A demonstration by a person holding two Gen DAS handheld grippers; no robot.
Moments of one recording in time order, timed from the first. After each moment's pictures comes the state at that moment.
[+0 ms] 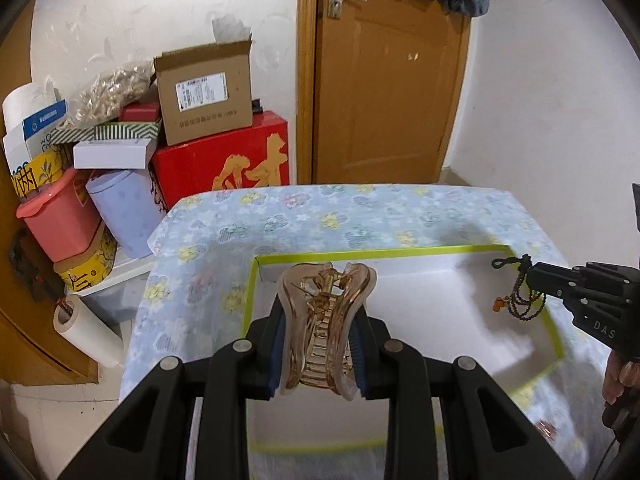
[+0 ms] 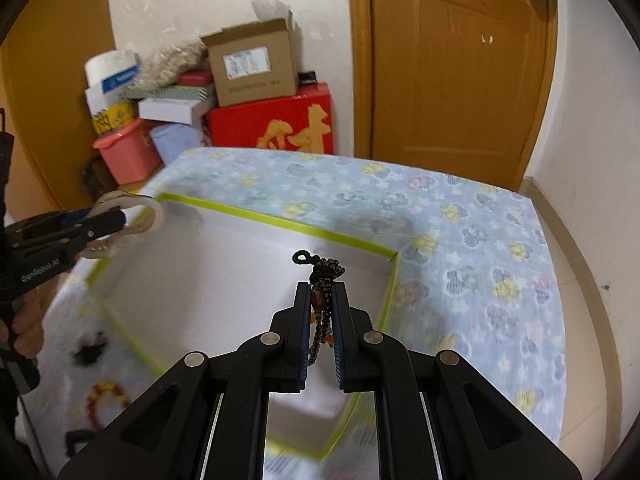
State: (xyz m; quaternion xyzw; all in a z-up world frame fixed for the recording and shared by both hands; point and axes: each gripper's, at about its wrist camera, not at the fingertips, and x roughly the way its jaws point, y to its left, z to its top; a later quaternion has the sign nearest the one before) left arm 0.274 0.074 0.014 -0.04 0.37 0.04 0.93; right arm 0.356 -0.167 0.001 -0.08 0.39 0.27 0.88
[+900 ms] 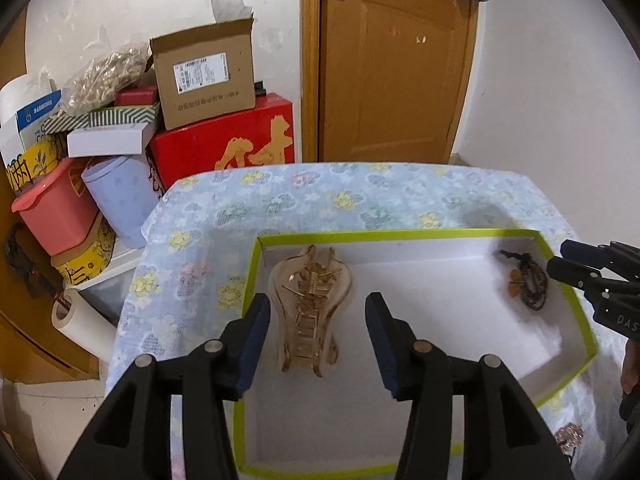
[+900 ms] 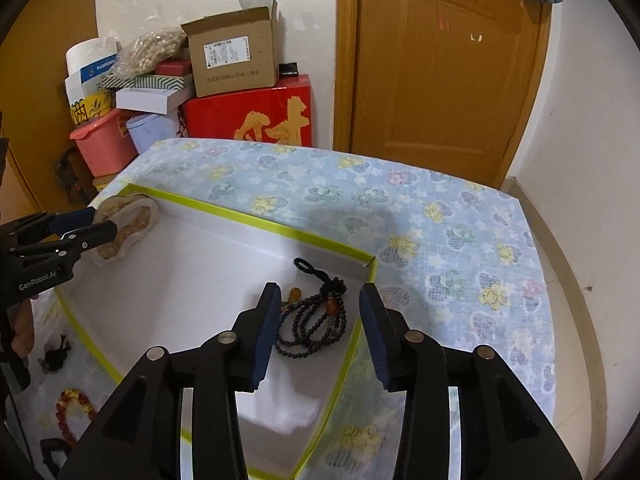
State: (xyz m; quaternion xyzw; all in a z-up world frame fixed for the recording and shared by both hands) left arm 0.285 0.076 -0.006 -0.03 0.38 0.04 0.92; right arm 0.366 -0.164 -0.007 -0.10 0.39 0.24 0.89
